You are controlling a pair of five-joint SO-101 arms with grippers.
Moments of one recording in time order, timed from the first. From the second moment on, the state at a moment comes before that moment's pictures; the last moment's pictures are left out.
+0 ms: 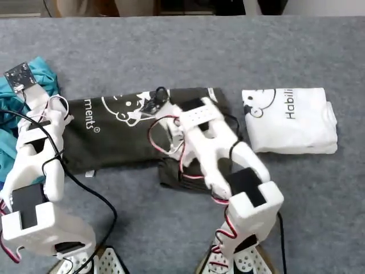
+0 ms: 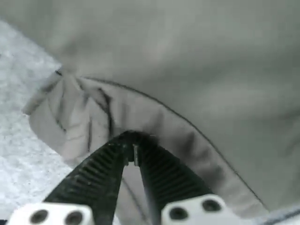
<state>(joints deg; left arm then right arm) -22.3 2.3 37.8 7.9 2.6 -27.1 14.8 18.2 71.7 23.5</state>
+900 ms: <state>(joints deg) -22.3 2.3 37.8 7.9 2.6 -27.9 15.1 13.3 82.3 26.3</state>
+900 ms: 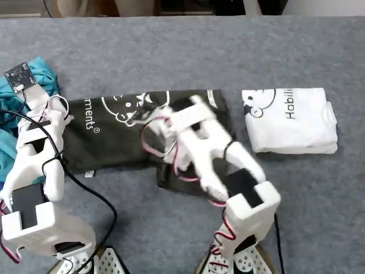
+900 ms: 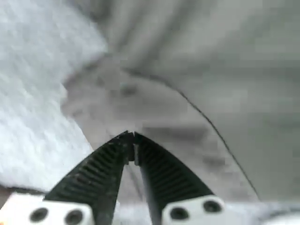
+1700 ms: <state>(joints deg) -22.3 2.3 37.8 7.9 2.6 -36.7 0.4 38.0 72.5 44.7</state>
